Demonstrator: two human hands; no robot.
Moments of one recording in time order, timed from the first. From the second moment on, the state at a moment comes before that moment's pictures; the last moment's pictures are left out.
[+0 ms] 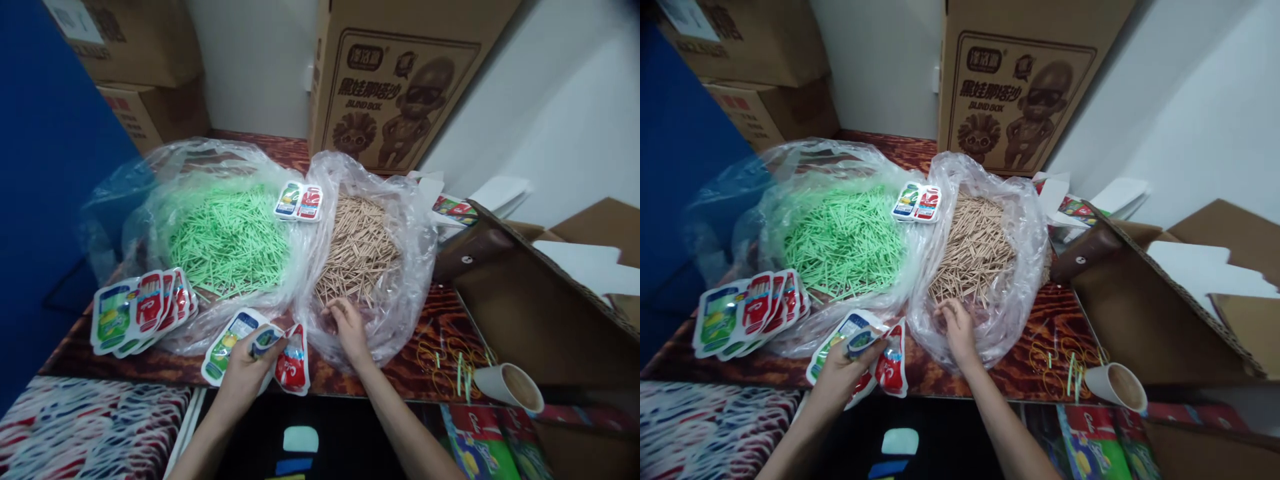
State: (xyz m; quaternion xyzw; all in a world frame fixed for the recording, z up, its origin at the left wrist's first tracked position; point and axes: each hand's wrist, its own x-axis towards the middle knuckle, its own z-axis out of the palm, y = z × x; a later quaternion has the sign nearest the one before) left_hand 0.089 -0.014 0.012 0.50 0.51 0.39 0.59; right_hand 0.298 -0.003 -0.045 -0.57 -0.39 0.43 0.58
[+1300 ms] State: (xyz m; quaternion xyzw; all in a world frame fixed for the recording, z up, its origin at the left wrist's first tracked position) left_hand 0.083 -0.014 -0.001 0.46 0.49 0.41 0.62; right_hand 0.258 -0.006 0.050 -0.39 -0.45 0.69 0.41
